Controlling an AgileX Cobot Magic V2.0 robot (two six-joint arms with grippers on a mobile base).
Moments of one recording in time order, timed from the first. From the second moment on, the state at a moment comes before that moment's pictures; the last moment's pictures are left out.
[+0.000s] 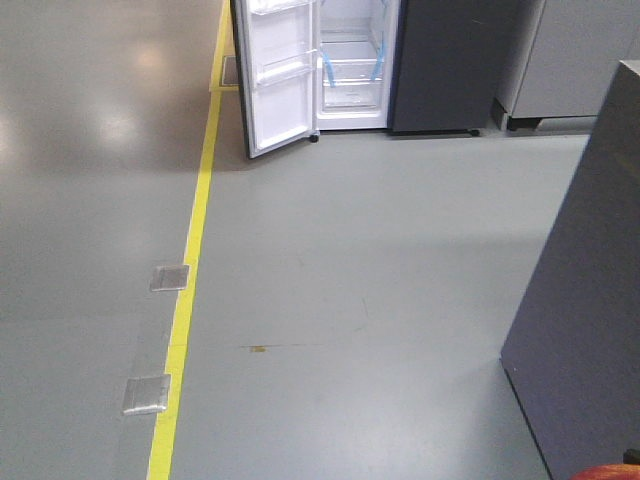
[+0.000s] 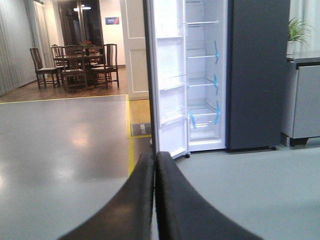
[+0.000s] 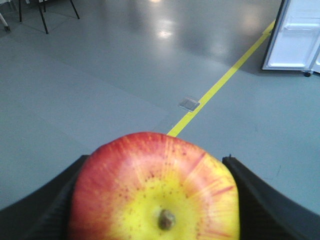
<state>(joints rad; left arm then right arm) -0.02 -0.01 0.03 0.00 0.02 -0.01 0.01 0.18 -0.55 0.72 1.06 -0.70</state>
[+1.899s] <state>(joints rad) -0.02 -0.01 0.03 0.00 0.02 -0.01 0.01 0.18 -0.55 0.72 1.06 -0.70</state>
